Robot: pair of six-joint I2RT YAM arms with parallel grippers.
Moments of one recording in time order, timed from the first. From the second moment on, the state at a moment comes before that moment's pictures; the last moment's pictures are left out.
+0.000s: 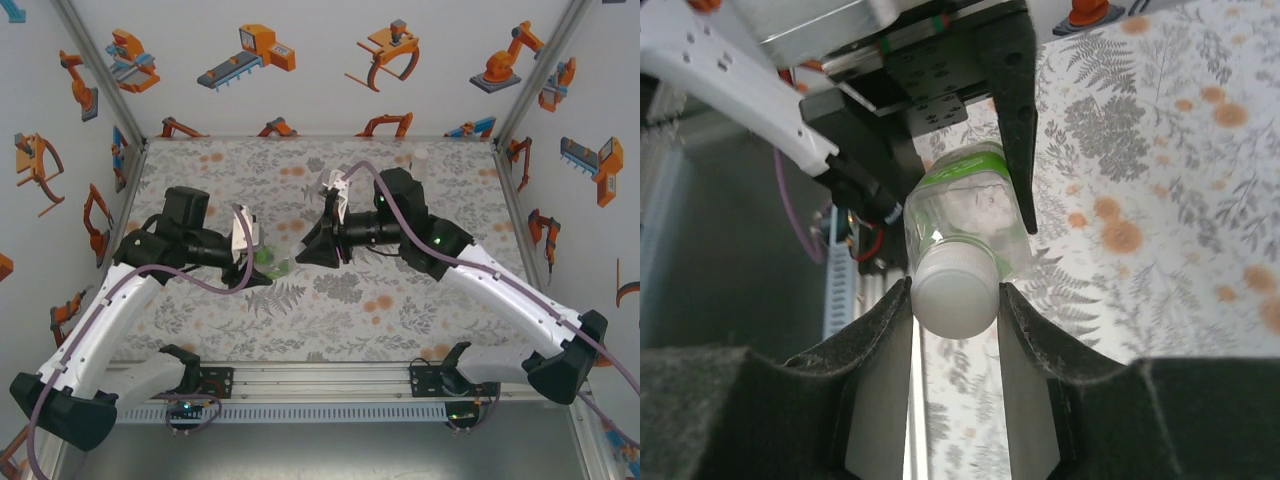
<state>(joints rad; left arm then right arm) -0.47 1.03 1.10 -0.89 0.90 0.80 0.84 1.23 1.24 -0.28 -0.69 0.10</state>
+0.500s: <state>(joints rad) -0.47 1.02 1.08 -0.85 0.88 0.78 0.87 1.22 1.29 -0.39 -0.53 0.19</state>
